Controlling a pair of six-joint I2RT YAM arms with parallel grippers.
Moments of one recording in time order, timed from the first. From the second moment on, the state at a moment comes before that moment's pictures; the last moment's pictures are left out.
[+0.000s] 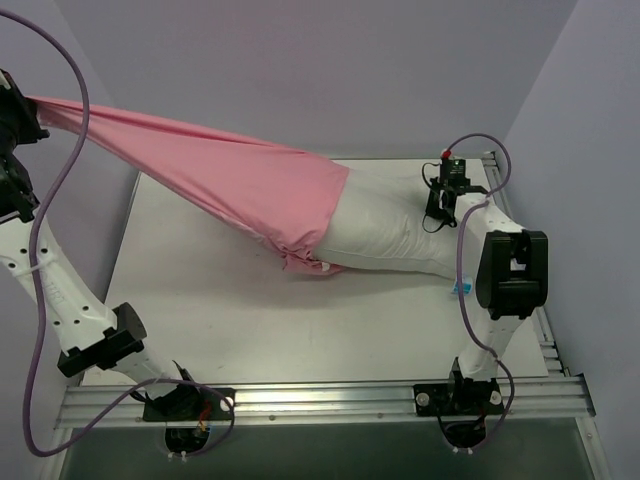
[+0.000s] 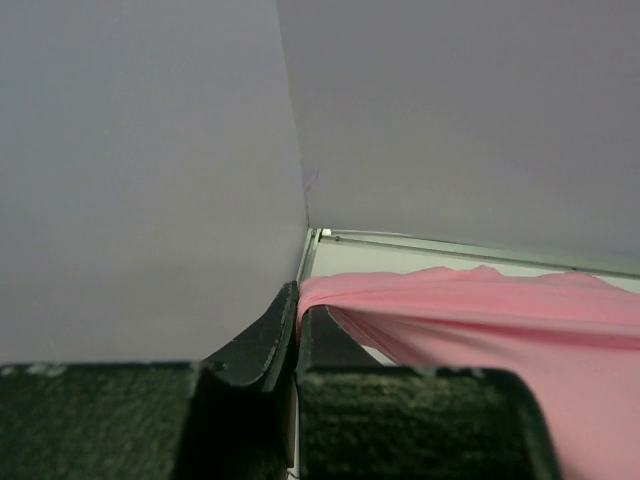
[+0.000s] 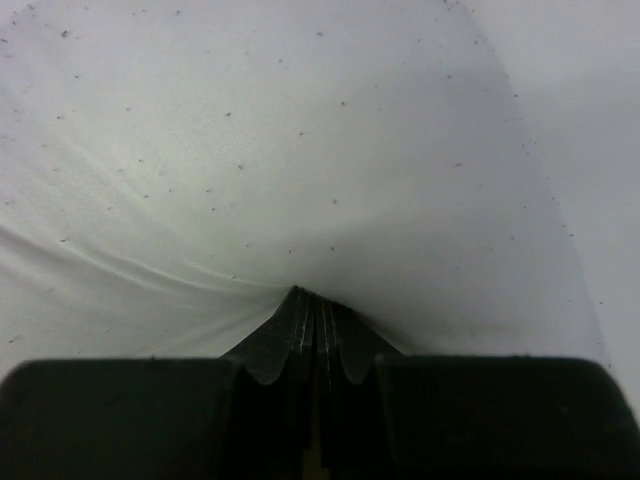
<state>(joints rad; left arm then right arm) 0.56 1.66 2.58 -1.00 0.34 0.06 0.01 1.88 1.33 -0.33 0.12 0.21</state>
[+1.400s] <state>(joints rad) 0.39 1.20 1.22 -0.80 0.40 0.47 -0.11 1.78 1.19 -0.22 0.18 0.25</state>
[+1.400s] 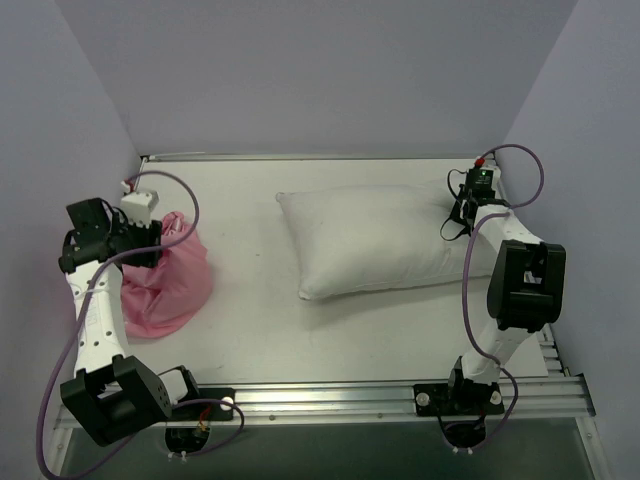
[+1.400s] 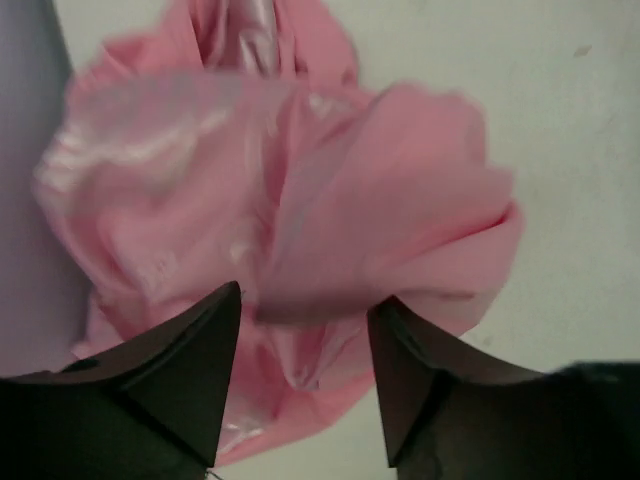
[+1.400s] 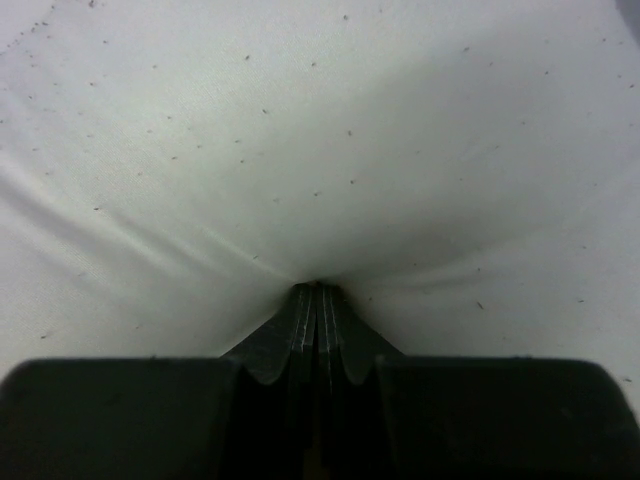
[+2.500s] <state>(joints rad) 0.32 0.69 0.85 -0.96 -0.18 0.51 0.07 0.75 0.94 -0.60 0.10 0.47</state>
